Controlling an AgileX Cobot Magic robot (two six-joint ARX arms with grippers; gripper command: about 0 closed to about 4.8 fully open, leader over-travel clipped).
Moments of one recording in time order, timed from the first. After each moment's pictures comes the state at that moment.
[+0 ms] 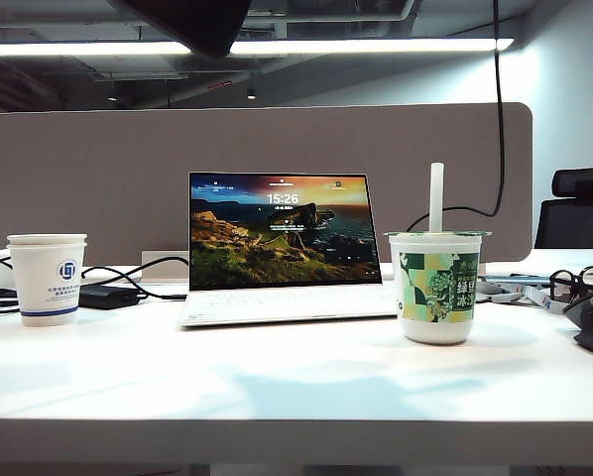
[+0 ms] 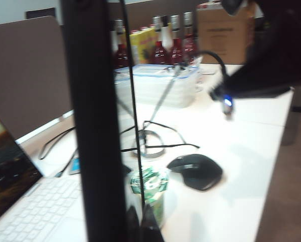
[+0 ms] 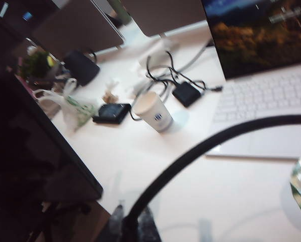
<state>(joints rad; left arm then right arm) -0.66 0.83 0.56 0.27 0.38 0.14 0.53 0.73 0.73 -0.18 -0.35 0.58</state>
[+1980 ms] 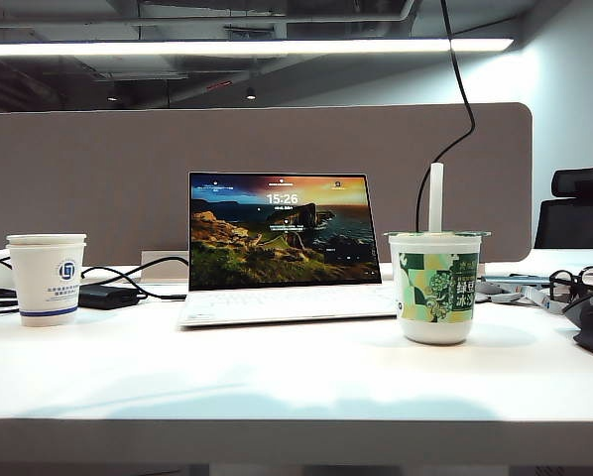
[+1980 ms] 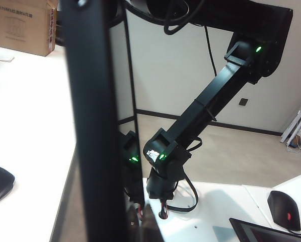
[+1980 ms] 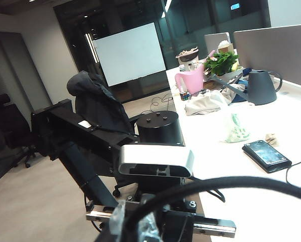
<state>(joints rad) -0.66 1.00 0.68 0.26 1.10 -0.16 0.40 0.92 0.95 0.25 -1.14 0.55</state>
